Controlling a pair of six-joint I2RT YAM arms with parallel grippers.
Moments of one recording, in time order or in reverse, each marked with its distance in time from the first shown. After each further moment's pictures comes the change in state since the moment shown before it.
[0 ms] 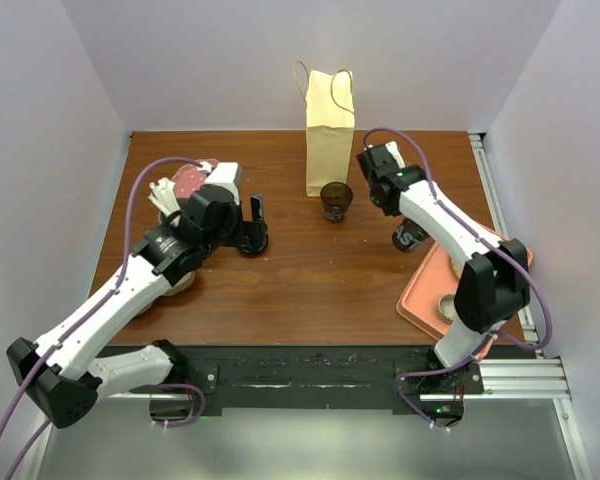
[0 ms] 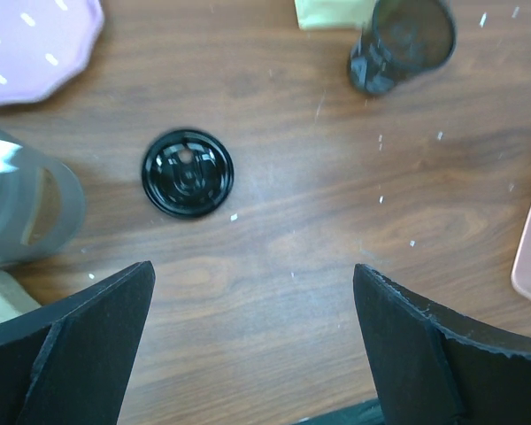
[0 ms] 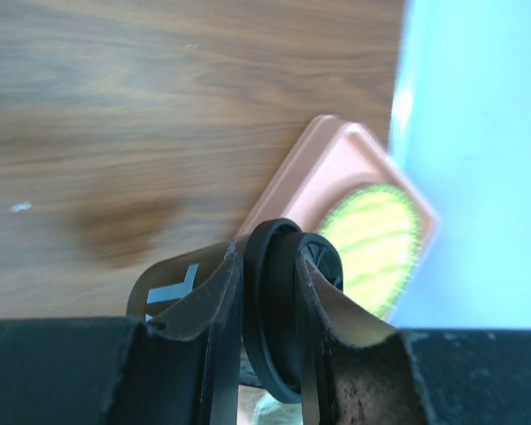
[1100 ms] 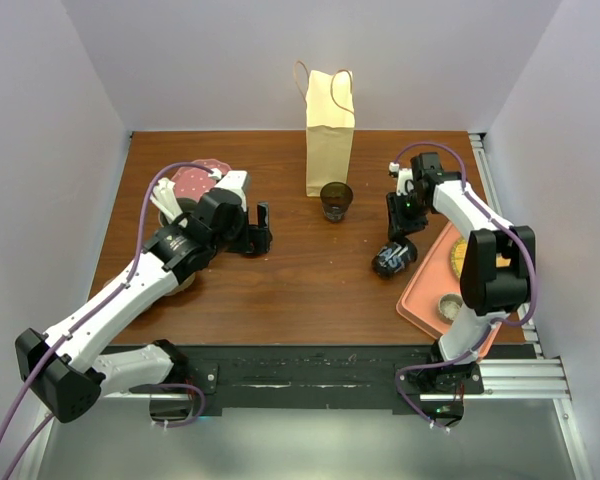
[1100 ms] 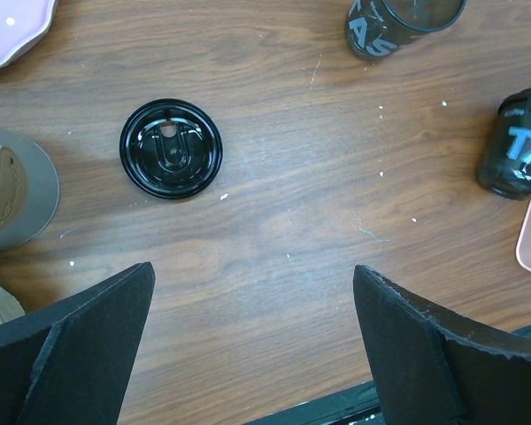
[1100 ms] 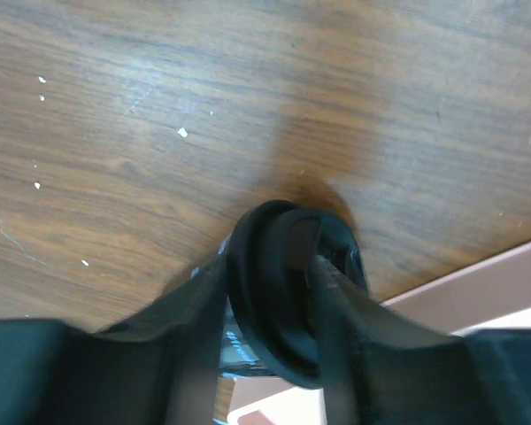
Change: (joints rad) left arm 0.002 0.021 -0.032 0.000 0.054 -0.010; right arm -0.318 0.097 -0.139 0.075 -0.894 -0.099
